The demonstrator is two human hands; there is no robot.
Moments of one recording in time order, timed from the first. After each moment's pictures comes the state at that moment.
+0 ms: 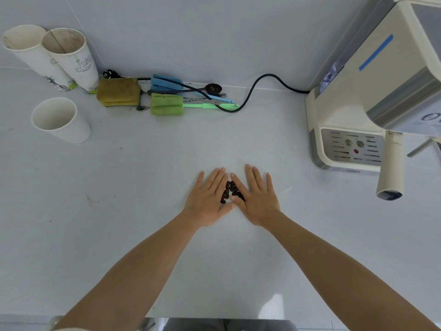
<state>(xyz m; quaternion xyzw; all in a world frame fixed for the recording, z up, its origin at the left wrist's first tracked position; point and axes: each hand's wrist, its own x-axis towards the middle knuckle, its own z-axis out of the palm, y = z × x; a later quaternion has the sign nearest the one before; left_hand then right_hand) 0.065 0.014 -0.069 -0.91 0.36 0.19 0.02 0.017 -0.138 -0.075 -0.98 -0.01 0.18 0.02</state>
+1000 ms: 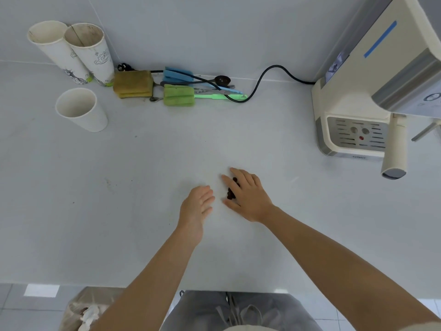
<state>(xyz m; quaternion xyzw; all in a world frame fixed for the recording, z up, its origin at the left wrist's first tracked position) 0.006 0.056 -0.010 -0.57 -0.30 0.32 -0.70 0.000 -0.097 -0.073 -0.99 -0.12 0.03 0.10</state>
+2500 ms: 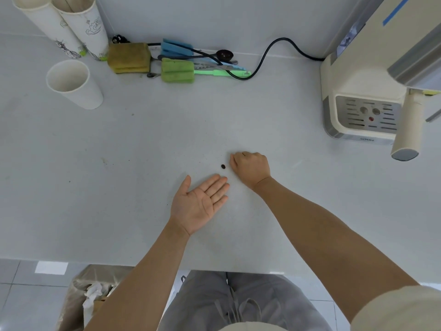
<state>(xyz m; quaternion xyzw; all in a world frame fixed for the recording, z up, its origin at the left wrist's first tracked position) -0.008 0.073 -0.054 -0.25 -0.26 0.42 -0.83 0.035 -0.096 -0.092 -0.96 -0.07 -0.27 0.05</state>
